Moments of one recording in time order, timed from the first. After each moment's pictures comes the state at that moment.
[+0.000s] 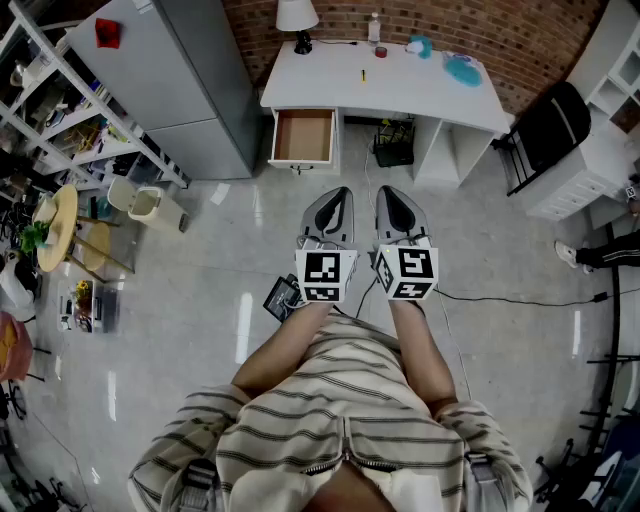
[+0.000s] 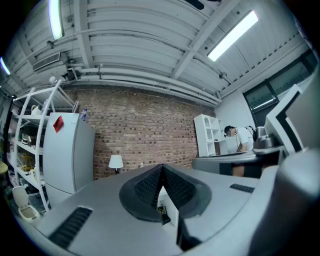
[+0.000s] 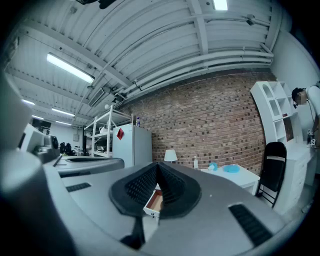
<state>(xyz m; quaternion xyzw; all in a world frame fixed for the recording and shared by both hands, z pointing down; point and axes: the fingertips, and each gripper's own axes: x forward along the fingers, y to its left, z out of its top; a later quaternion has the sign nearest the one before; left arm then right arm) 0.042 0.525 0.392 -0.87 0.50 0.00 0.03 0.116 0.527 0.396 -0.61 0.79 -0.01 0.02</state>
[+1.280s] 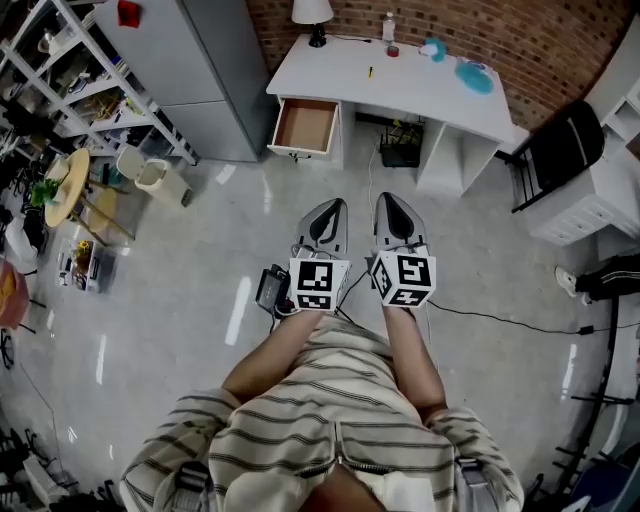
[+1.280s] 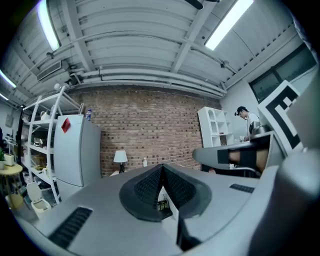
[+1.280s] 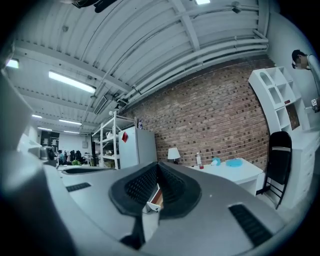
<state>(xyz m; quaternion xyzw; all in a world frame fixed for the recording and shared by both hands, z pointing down) 0.127 0.579 0.422 -0.84 0.55 -0.03 0.03 0.211 0.566 0.413 -0.57 0.82 -0.04 0.05</state>
